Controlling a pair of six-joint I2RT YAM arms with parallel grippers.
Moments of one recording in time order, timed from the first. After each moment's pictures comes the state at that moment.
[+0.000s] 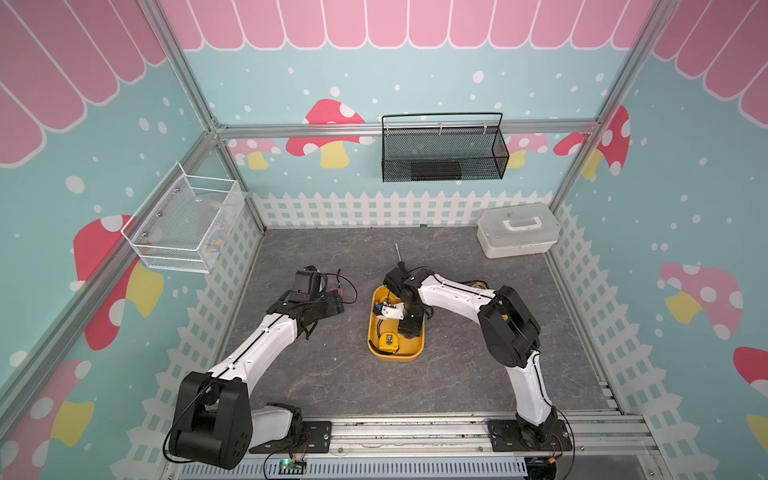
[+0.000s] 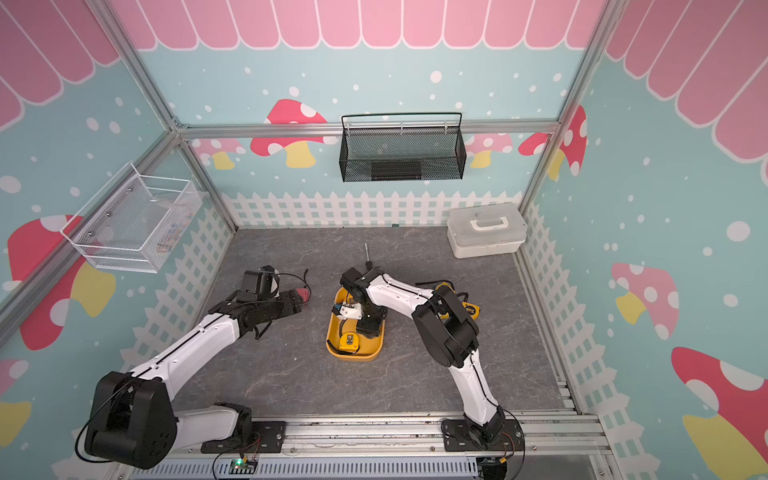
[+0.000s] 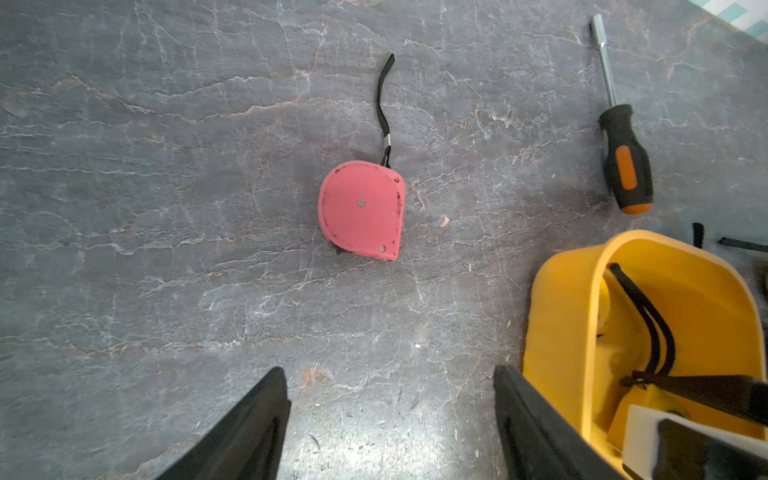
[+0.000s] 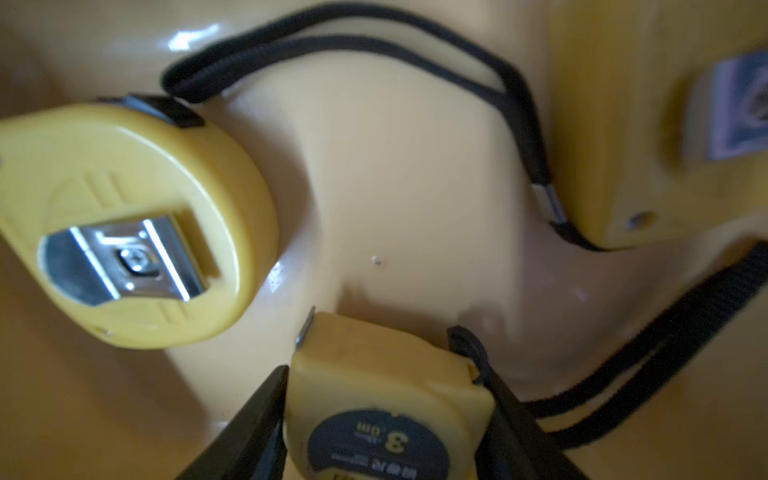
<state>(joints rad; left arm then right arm) -0.17 1.28 0.79 -0.41 0.04 -0.41 0.77 2.10 1.62 -0.99 -0.02 -0.60</state>
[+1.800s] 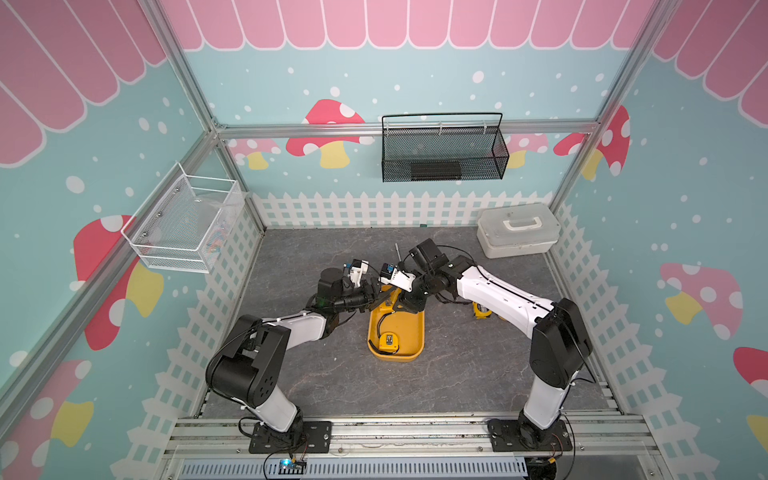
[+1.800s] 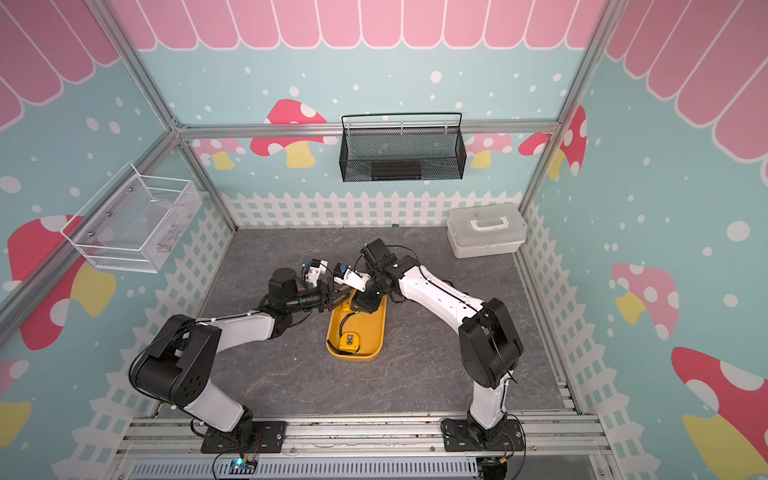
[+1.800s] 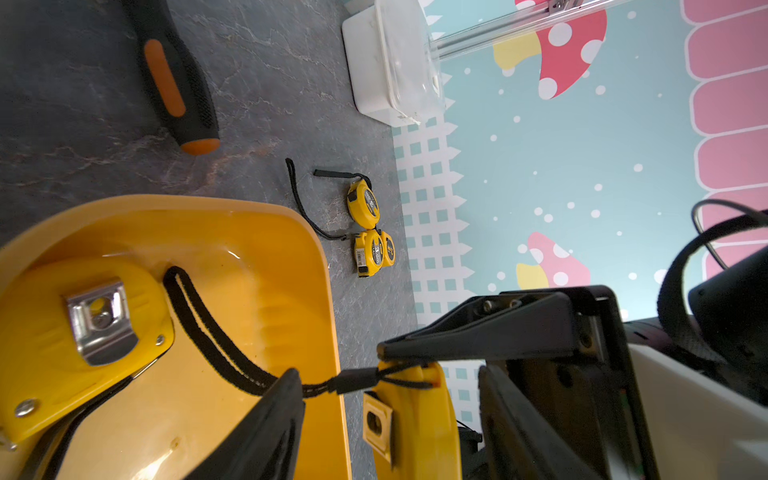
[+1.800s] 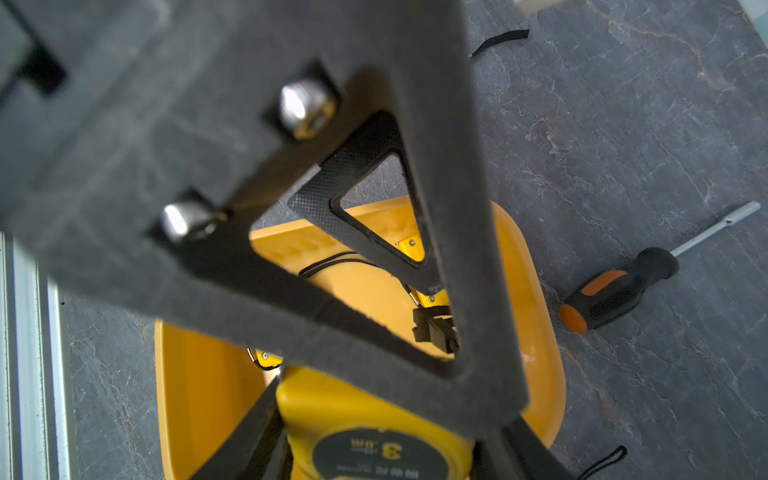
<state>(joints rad) -0.33 1.63 0.70 0.63 0.82 -1.06 0.68 1.81 1.51 -0.71 -0.36 -0.52</state>
